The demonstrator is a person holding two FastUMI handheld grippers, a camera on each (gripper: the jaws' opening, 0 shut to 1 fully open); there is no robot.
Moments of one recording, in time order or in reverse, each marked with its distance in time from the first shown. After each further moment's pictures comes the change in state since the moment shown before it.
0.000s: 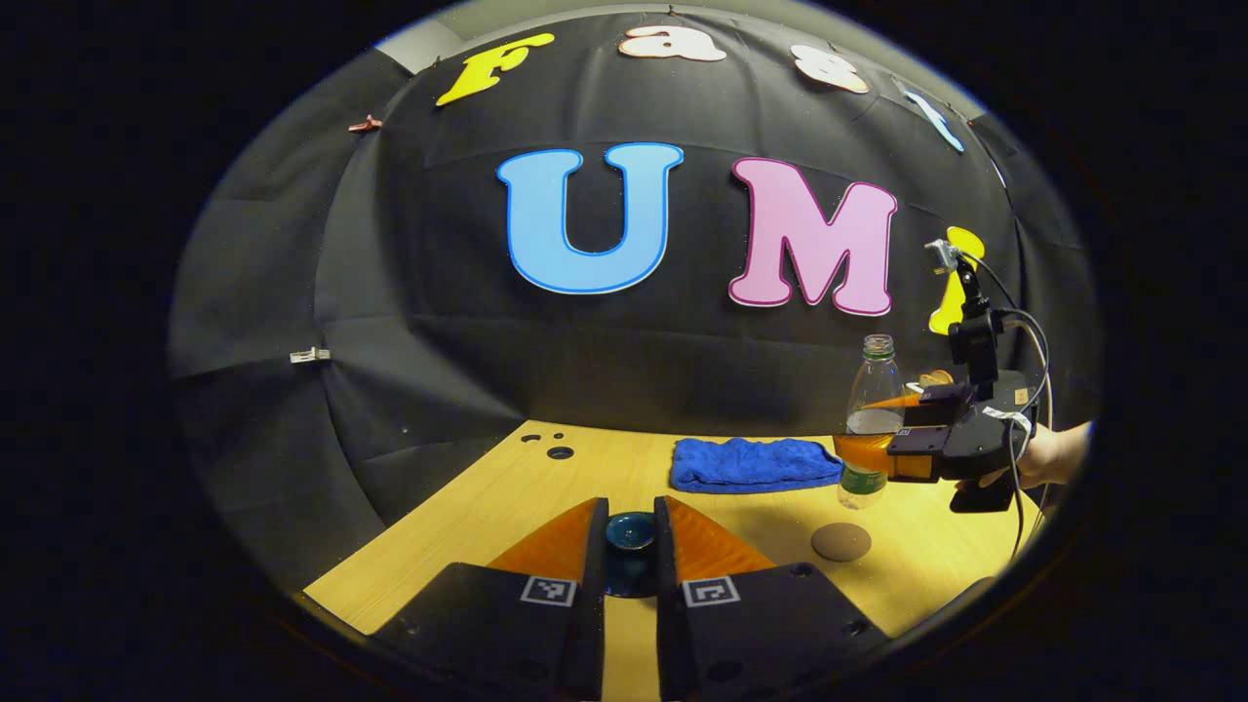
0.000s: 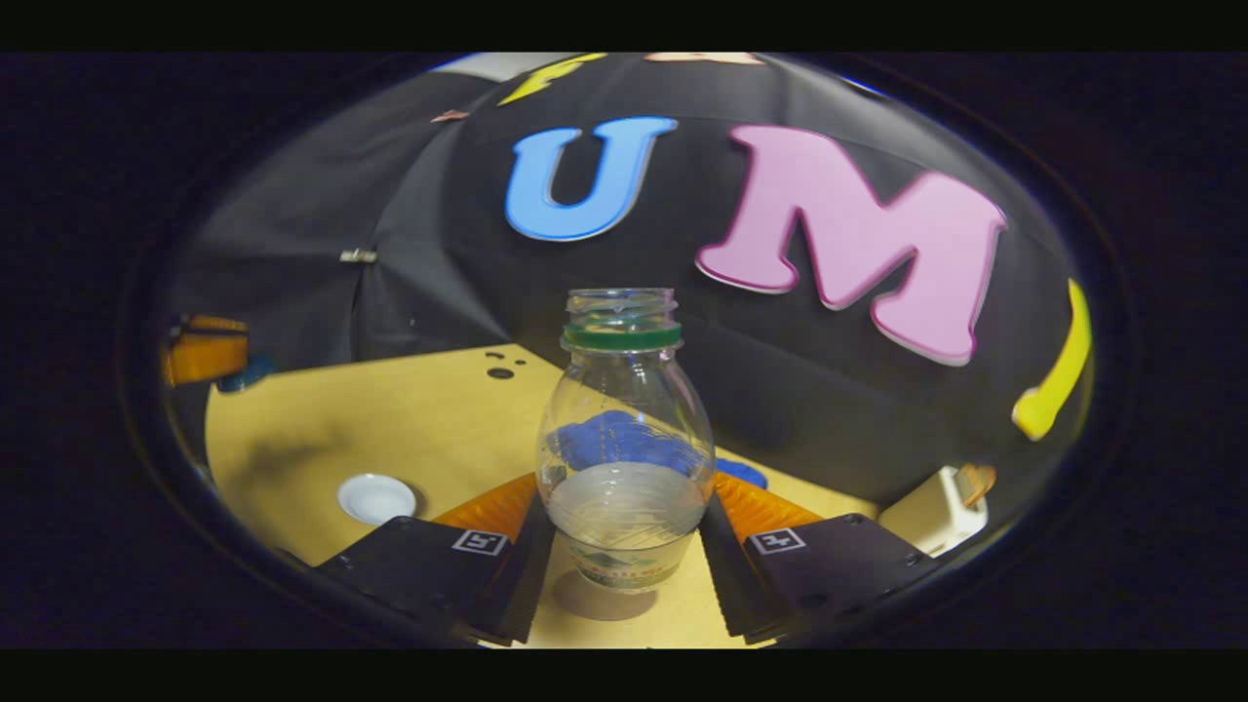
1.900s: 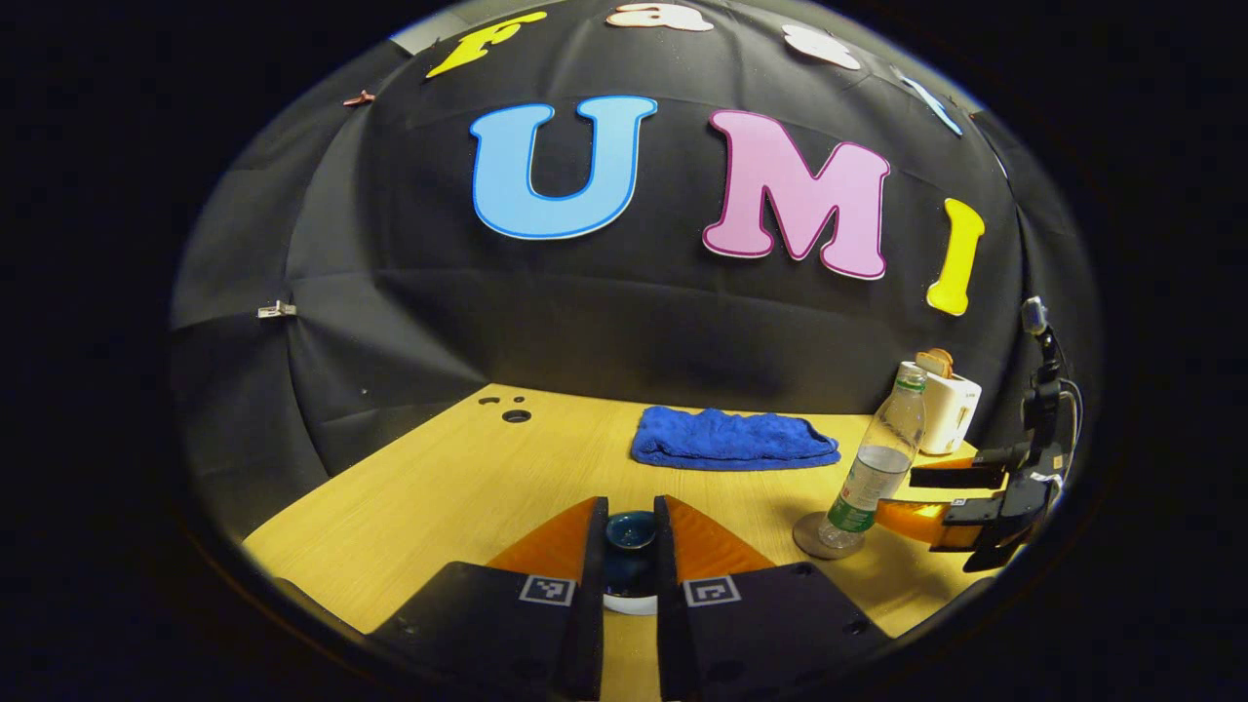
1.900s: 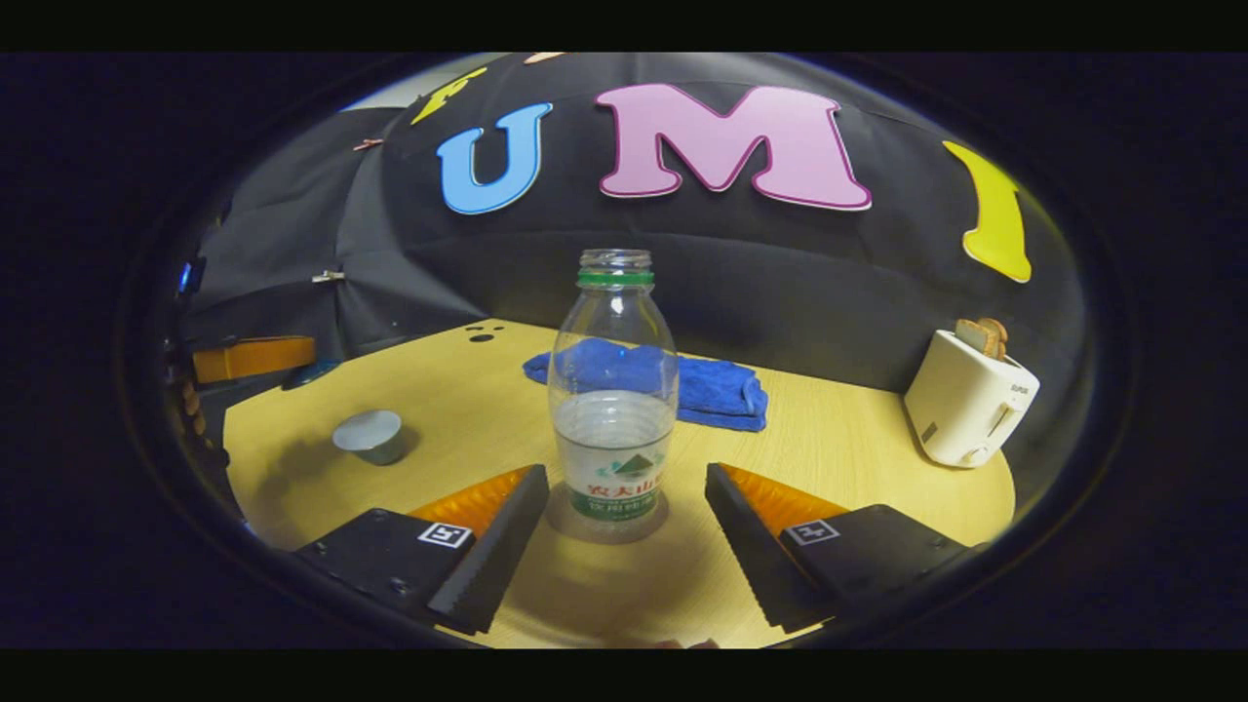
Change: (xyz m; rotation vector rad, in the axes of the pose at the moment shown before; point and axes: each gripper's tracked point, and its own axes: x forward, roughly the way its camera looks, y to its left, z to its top) left arm 0.059 -0.053 -0.071 -0.037 0.057 -0.029; right arm -0.042 -0.017 -0.134 0.141 0.077 -0.025
